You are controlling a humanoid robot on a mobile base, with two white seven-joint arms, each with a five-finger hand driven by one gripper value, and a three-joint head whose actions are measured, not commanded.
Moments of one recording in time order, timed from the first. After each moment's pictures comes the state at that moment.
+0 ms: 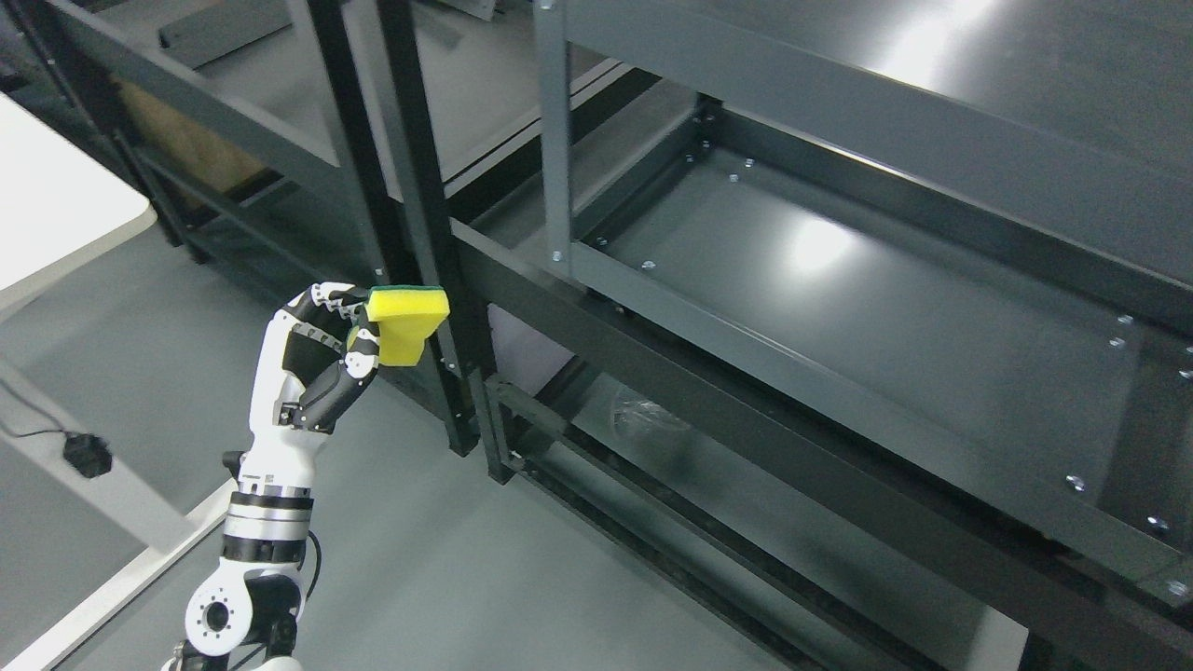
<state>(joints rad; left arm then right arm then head) -0.16 0.00 0.09 -1.63 0.28 -0.32 -0.26 -0.07 0.00 -0.21 0.00 -0.11 0.08 -0.04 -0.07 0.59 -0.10</state>
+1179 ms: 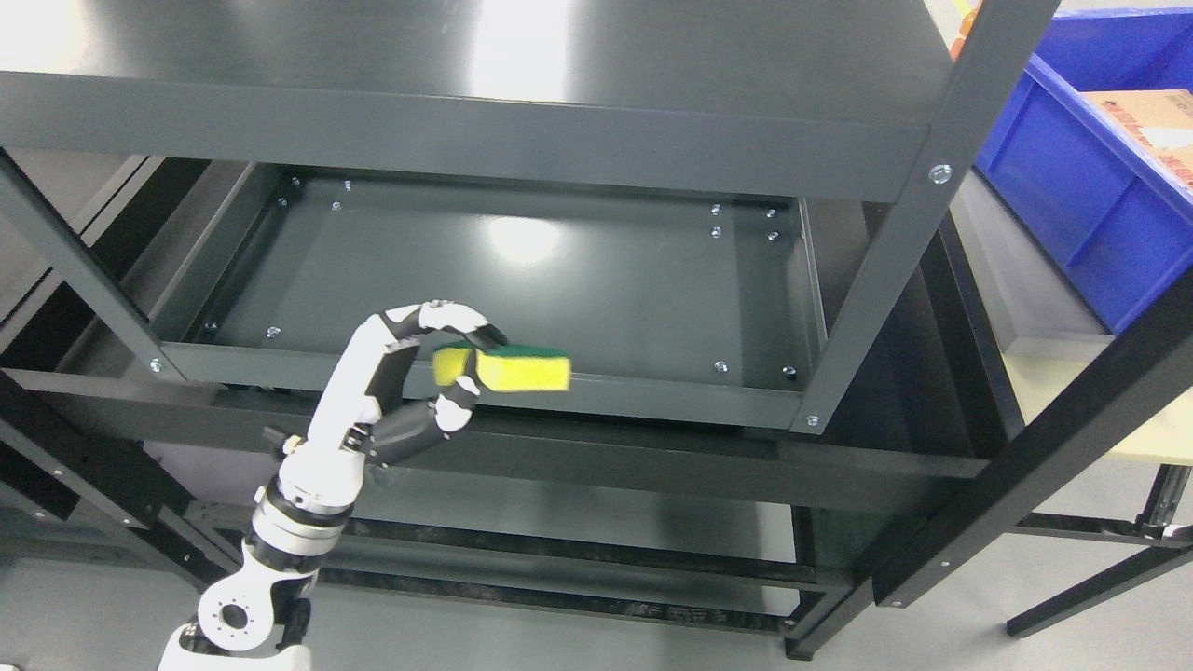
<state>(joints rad) -0.20 0.08 -0.07 -1.69 0.12 -0.70 -0.50 -0.07 0.00 -0.21 0.00 -0.11 0.08 -0.04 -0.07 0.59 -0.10</state>
